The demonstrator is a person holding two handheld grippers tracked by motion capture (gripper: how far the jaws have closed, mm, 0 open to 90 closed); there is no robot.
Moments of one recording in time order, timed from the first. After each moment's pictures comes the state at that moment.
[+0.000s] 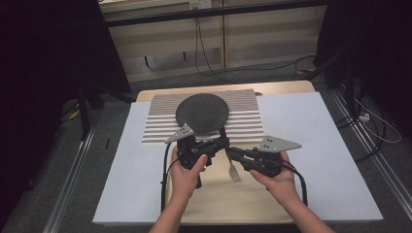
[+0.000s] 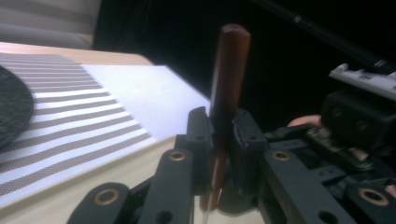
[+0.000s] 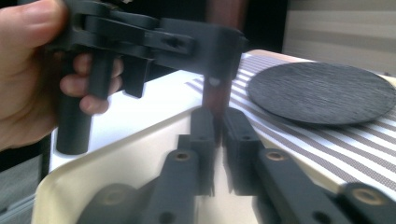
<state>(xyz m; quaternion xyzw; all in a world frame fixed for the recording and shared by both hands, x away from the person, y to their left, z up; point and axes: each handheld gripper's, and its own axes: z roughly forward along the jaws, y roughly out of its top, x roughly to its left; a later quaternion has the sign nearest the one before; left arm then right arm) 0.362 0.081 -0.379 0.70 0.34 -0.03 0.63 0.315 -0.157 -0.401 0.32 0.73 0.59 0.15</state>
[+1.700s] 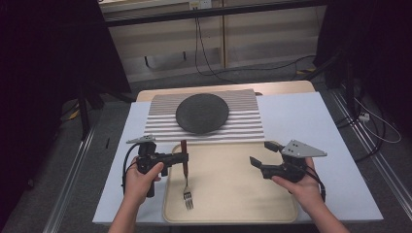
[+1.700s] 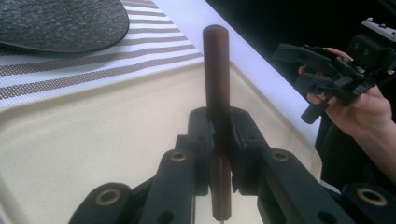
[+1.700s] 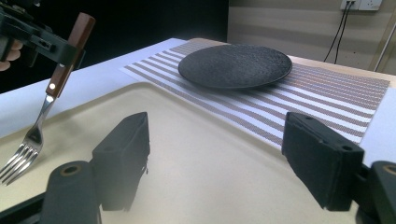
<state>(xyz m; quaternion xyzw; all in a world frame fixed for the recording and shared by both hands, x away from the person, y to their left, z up) 0.378 0.194 -0.404 0.75 0.37 -0.09 0.54 0.302 -0.213 -0.419 0.38 0.71 0.55 0.22</state>
